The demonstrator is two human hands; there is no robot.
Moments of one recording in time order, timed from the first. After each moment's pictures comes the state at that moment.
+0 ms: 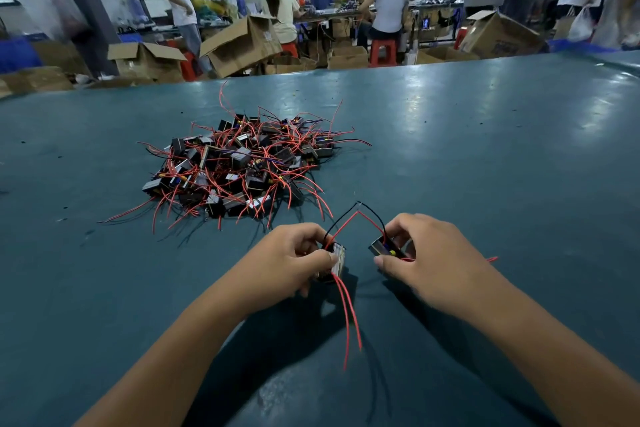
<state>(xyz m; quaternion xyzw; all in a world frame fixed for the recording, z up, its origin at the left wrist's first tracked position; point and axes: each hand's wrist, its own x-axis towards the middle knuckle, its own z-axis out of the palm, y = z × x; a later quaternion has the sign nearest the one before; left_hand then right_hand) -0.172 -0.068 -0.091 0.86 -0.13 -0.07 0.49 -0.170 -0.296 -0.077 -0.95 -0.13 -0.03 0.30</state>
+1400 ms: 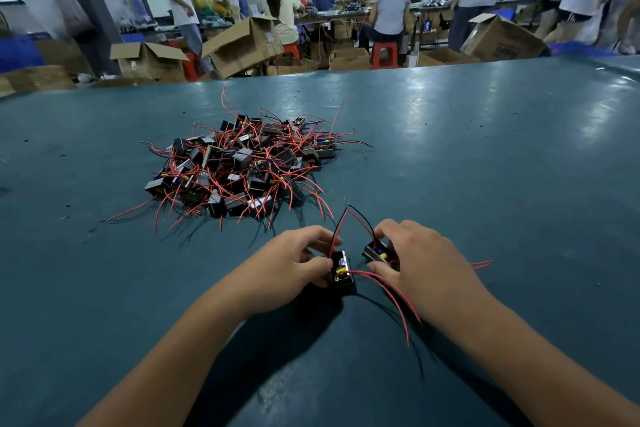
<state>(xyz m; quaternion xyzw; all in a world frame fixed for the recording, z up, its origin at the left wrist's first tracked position) -0.173 -0.069 -0.094 0.86 -0.11 -0.09 0.49 -0.170 -0.283 -0.093 -0.97 -0.16 -0.09 0.18</state>
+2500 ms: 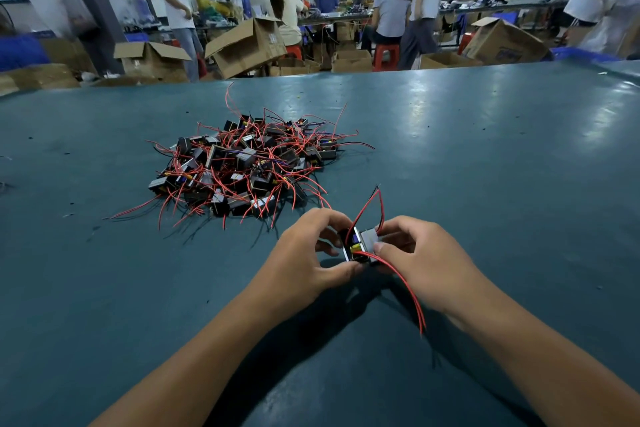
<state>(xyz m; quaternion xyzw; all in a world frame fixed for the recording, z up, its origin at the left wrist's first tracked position) -0.175 -0.089 -0.098 0.86 -0.20 0.10 0.47 -0.166 -0.283 -0.090 -0.87 -0.06 0.00 0.49</state>
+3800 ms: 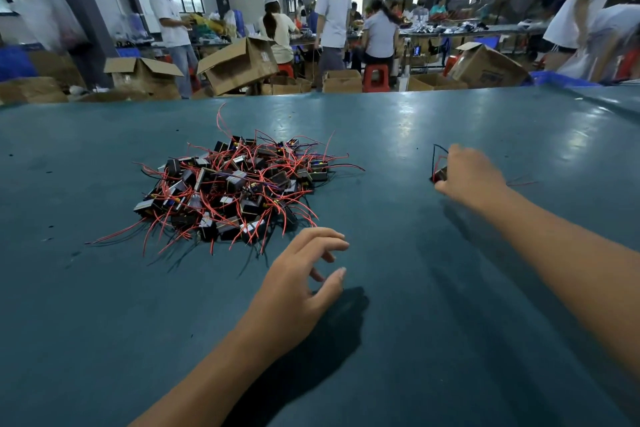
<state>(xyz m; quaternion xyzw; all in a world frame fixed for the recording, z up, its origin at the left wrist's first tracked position) -0.173 -0.093 -0.102 0.86 -0.23 0.19 0.42 0.022 -0.379 -0.055 -0.98 0.03 -0.15 0.10</state>
